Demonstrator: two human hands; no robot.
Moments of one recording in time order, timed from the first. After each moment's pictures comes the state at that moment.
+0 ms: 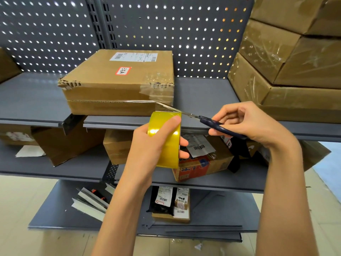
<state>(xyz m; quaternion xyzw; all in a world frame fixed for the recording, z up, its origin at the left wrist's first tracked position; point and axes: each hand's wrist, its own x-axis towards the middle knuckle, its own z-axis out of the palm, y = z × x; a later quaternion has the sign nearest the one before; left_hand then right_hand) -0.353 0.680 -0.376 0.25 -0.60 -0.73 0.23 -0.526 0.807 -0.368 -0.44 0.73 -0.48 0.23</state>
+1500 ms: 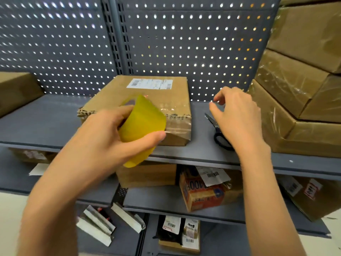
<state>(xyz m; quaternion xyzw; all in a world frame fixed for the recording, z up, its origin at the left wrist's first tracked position) -0.316 0.596 -0.309 0.14 -0.90 -0.30 0.29 -0.528 0.711 -0.334 -0.34 0.88 -0.25 -0.20</state>
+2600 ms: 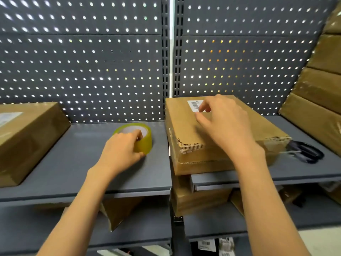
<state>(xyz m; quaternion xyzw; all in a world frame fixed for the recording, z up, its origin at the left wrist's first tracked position) -0.301 0.301 -0.373 0.19 -0.97 -0.06 0.11 -0.399 0.506 -0.300 -0.31 0.91 -0.19 -0.21</state>
